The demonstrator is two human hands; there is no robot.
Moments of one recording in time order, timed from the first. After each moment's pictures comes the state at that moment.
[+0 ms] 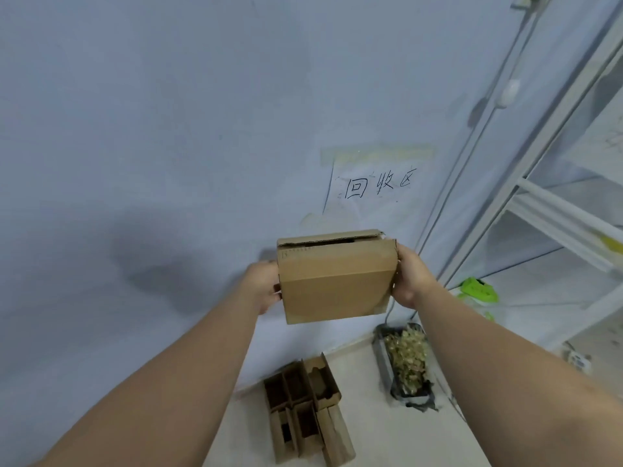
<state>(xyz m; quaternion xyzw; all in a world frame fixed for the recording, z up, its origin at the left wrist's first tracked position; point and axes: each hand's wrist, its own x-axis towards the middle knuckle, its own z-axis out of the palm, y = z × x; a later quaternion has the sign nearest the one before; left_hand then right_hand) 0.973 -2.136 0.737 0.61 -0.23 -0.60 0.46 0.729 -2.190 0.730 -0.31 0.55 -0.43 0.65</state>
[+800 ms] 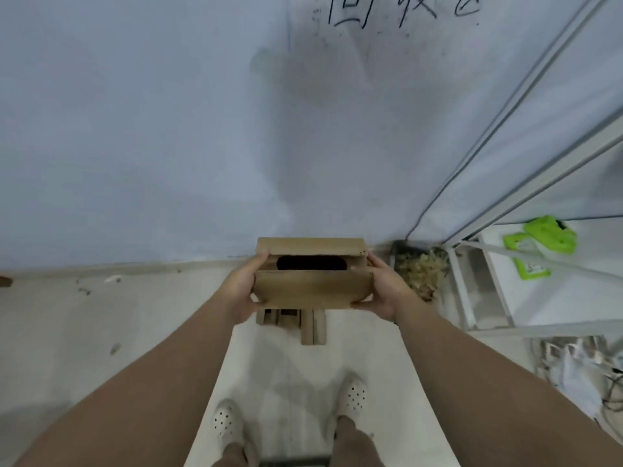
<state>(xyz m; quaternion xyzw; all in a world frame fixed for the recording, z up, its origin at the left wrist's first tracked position) 0.816 -2.111 0.546 0.67 0.00 -0.60 0.44 0.588 -2.218 0.515 -0.28 0.57 -0.15 0.76</state>
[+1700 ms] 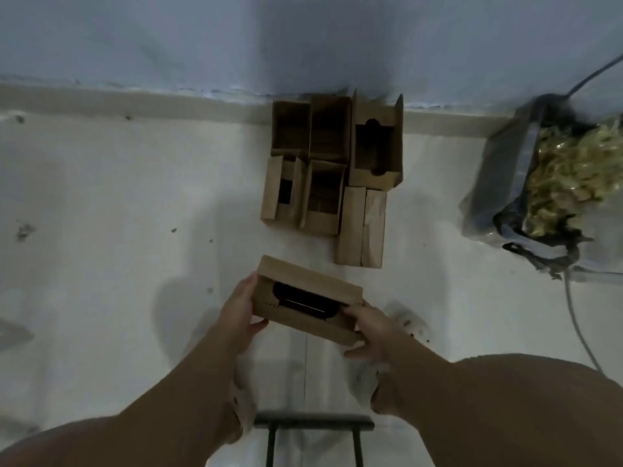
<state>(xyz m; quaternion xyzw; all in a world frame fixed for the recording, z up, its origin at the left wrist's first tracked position) 0.818 -1.917 0.010 0.69 0.19 -0.58 0.38 0.611 -2.014 0.000 -0.22 0.68 0.15 0.69</state>
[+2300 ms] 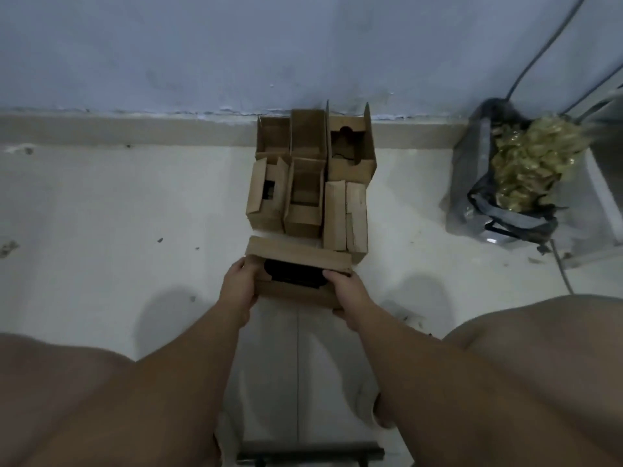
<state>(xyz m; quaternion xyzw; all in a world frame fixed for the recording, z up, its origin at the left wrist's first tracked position) 0.785 -1.913 -0.056 0.72 0.02 -0.51 0.47 0.618 -1.993 -0.066 -0.31 0.63 -0.07 0.71</state>
